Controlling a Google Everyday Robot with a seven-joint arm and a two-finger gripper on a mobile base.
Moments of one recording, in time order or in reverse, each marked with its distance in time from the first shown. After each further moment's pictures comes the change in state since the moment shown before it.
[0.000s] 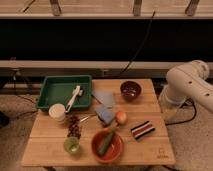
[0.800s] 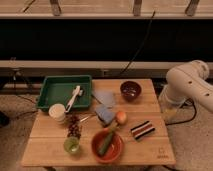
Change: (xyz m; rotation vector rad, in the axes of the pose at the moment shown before) arm 0.000 0.000 0.000 0.000 0.000 0.000
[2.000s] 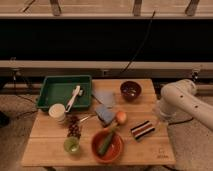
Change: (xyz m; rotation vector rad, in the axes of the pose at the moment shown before) arm -0.023 0.037 0.108 -0.115 -0.134 -0.099
